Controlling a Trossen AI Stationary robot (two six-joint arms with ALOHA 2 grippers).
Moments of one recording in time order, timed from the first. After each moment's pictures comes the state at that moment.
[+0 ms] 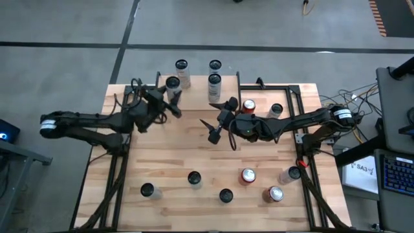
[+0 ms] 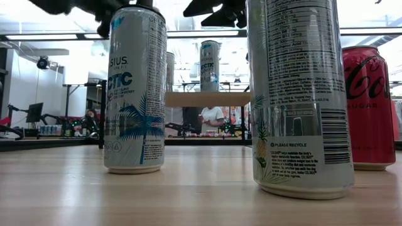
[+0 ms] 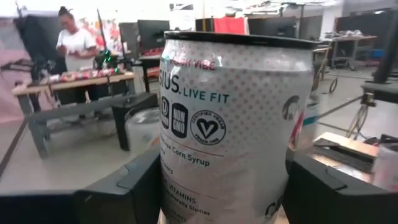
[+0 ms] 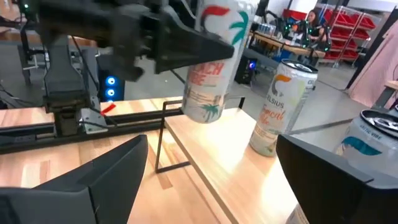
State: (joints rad) left arm 0.12 1.03 0.67 0.41 -0.82 0.06; right arm 0.07 1.56 1.14 0.30 0.58 -0.09
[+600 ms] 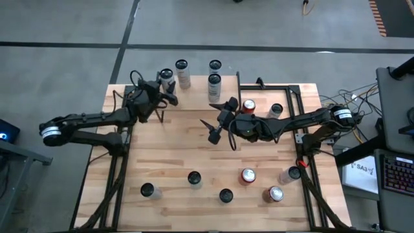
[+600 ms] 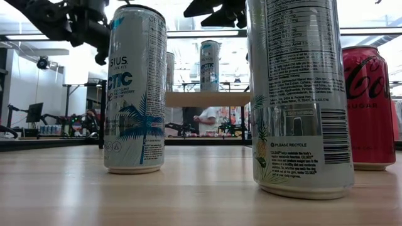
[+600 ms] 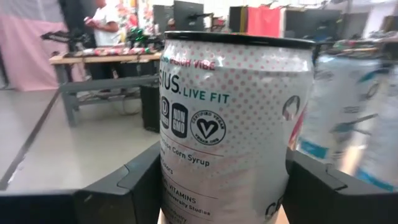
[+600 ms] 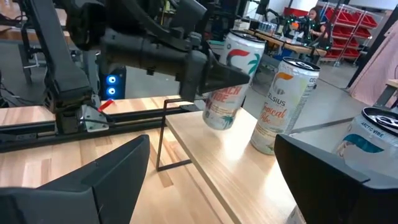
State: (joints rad) left arm 0.45 1.07 0.53 0.53 -0.64 -0.05; right arm 0.07 1.56 1.14 0.30 0.58 -0.09
